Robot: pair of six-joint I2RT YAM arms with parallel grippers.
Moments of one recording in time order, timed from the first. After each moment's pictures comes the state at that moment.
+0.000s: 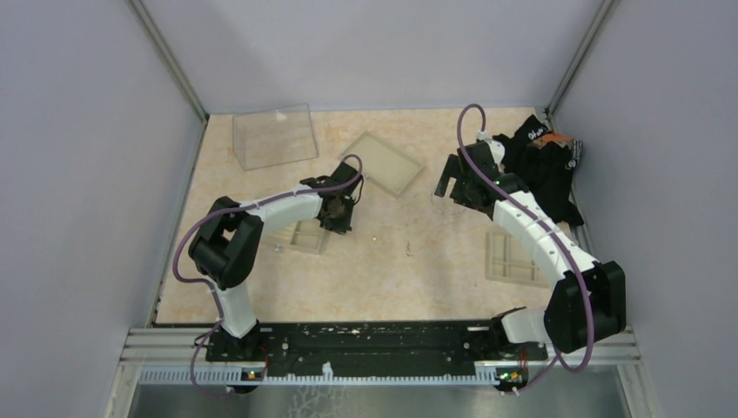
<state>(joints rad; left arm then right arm) -0.65 1.85 1.20 -0.54 -0.14 -0.40 0.34 1.32 1.07 -0.61 0.26 0.60</state>
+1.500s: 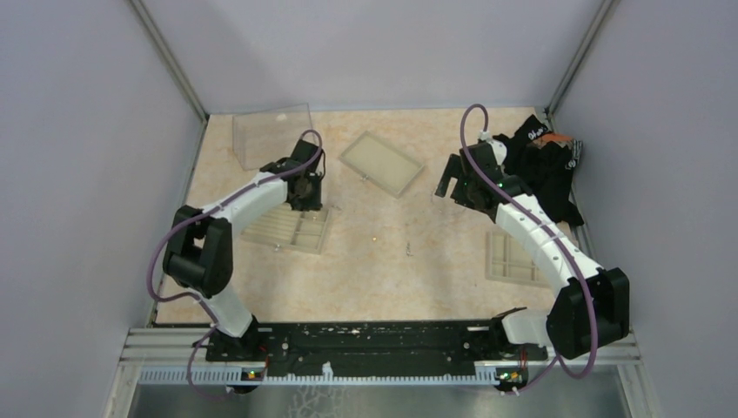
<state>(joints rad) -0.43 1.73 1.22 -0.58 -0.20 -0.33 0.34 1.29 1.06 -0.62 0.25 0.61</state>
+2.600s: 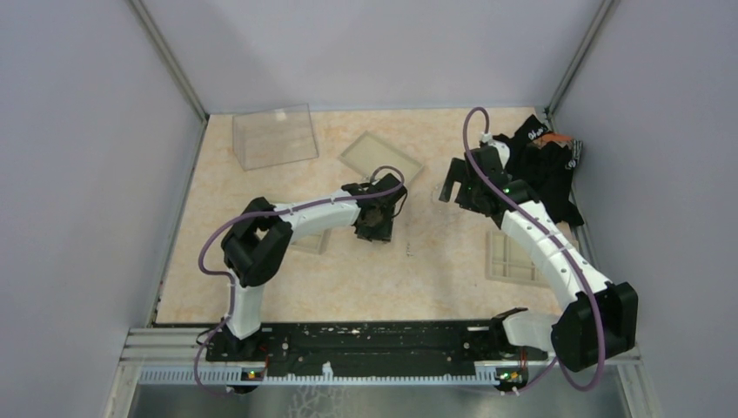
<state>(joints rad) -0.88 1.98 1.42 -0.62 -0.17 -0.66 0.34 1.22 1.05 -0.66 0.25 0.55</state>
